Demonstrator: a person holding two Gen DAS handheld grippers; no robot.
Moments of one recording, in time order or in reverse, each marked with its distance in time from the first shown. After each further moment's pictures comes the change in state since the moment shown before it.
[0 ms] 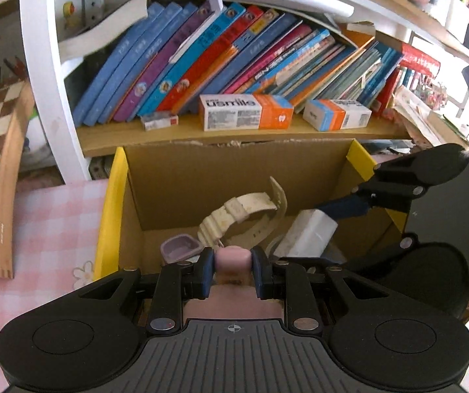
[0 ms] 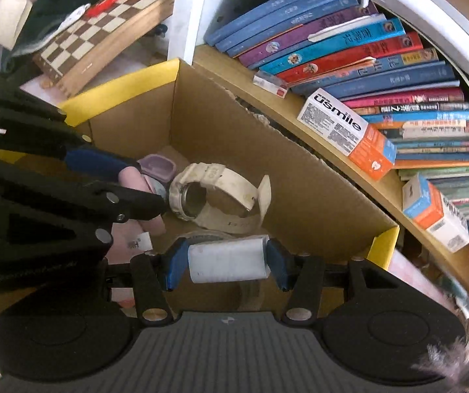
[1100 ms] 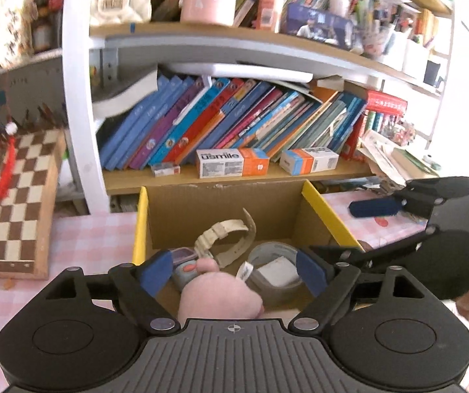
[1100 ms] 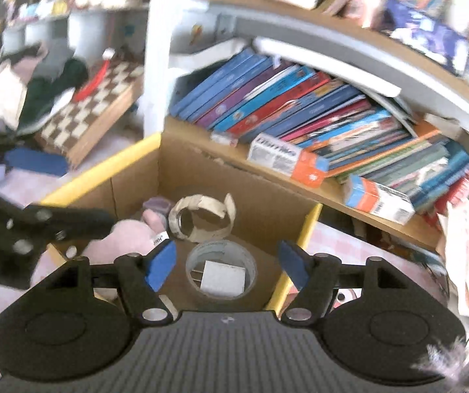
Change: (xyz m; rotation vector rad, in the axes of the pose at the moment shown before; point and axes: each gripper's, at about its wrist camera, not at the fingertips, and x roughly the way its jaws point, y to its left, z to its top) left arm -0.111 -0.021 -0.030 0.025 -0.206 0.004; right arm -0.119 0.007 -0.051 0.232 -0.250 -0.106
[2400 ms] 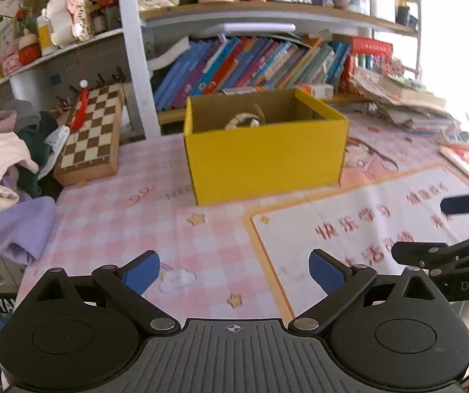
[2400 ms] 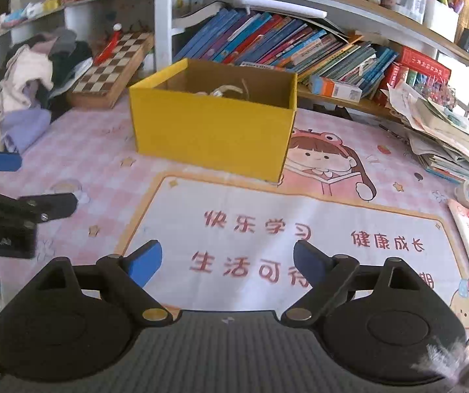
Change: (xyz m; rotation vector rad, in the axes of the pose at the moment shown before) left arm -0.147 -0.036 -0.162 0.086 0.084 0.144; right arm -0.159 0.131 -0.167 0.196 0.096 -0.116
